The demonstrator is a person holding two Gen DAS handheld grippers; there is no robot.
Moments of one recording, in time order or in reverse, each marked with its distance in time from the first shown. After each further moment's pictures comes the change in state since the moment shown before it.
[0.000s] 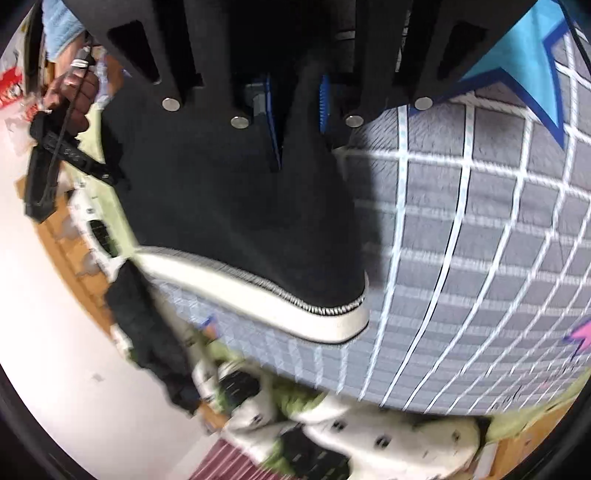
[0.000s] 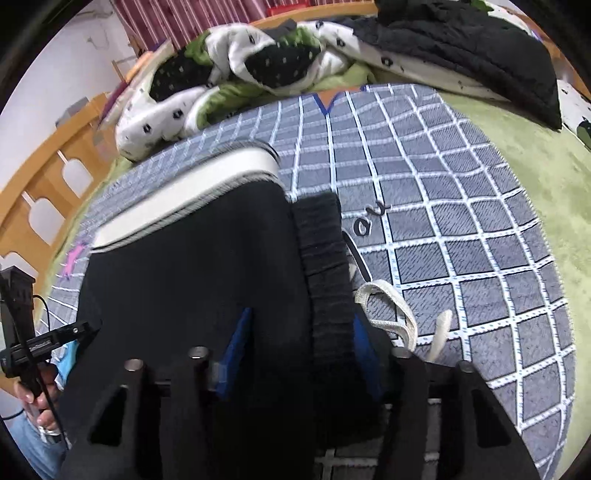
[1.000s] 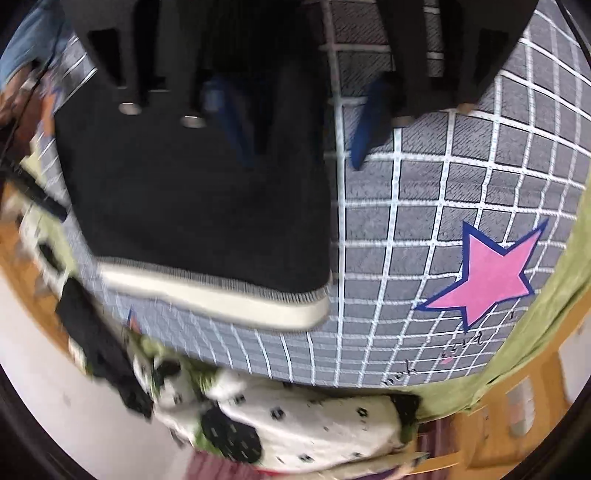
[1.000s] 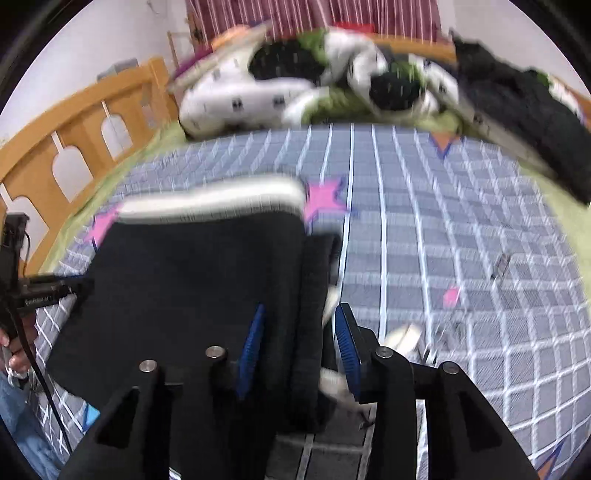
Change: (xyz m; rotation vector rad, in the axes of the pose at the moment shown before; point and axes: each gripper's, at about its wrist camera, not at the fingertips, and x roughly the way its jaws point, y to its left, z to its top) left arm -0.093 0.139 0.035 0.066 0.017 0.256; right arm 0.003 0.186 -0.024 -0.204 -0.092 -0.016
